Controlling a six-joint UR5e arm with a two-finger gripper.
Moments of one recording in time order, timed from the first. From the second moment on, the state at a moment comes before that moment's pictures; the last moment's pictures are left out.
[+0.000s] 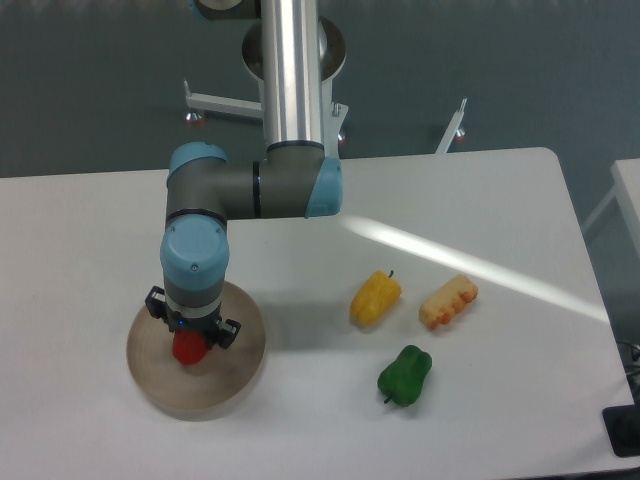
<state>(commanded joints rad) 1.89 -2.21 -1.30 -1.21 1.39 0.44</state>
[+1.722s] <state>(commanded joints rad) 2.09 -2.09 -1.31 -1.21 1.40 0.54</state>
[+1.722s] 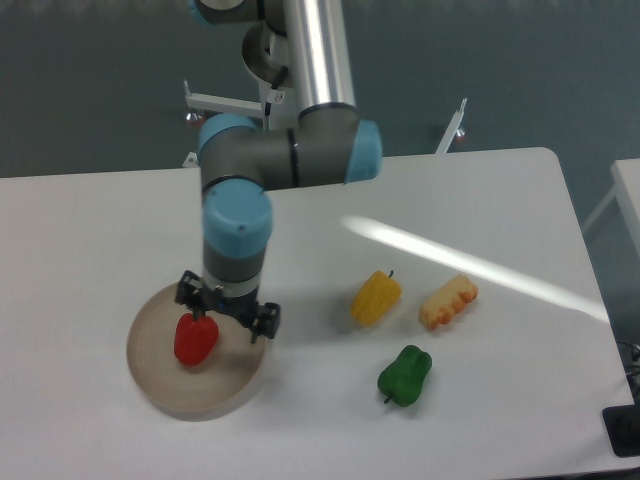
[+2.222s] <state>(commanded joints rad) 2.32 -2.10 -1.31 -1.20 1.40 0.74</state>
